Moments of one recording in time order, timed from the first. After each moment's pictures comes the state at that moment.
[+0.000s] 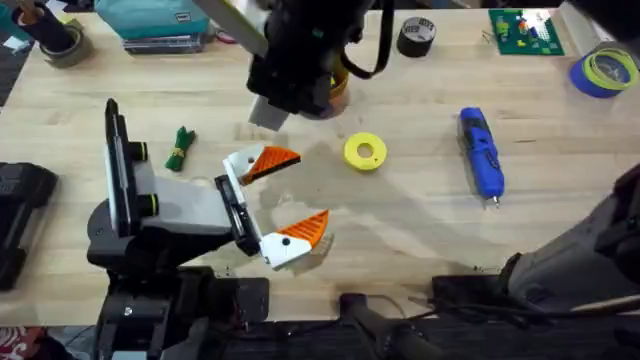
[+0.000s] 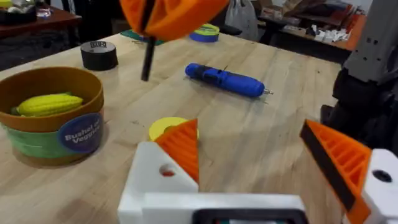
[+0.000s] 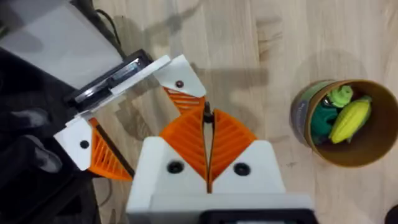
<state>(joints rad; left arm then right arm) 0.00 0.01 0.01 -0.12 1.13 -0.03 0.91 1.86 2.13 -1.42 -0.22 -0.47</state>
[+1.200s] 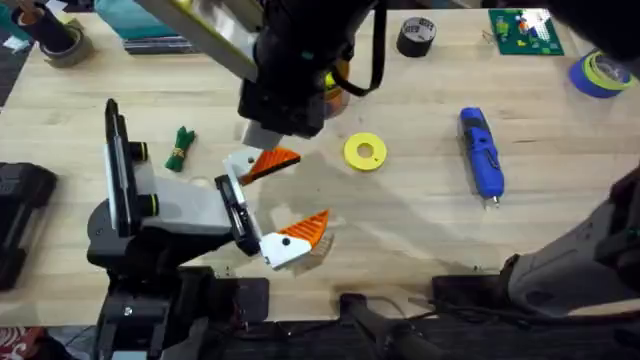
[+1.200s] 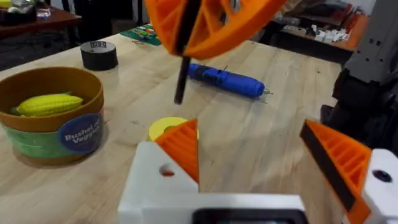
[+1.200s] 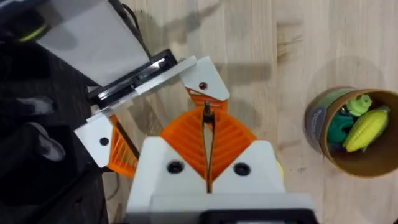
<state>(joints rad) 0.00 0.01 0.01 -0.12 1.13 -0.03 0.97 1.86 2.13 -1.45 -0.23 -0.46</state>
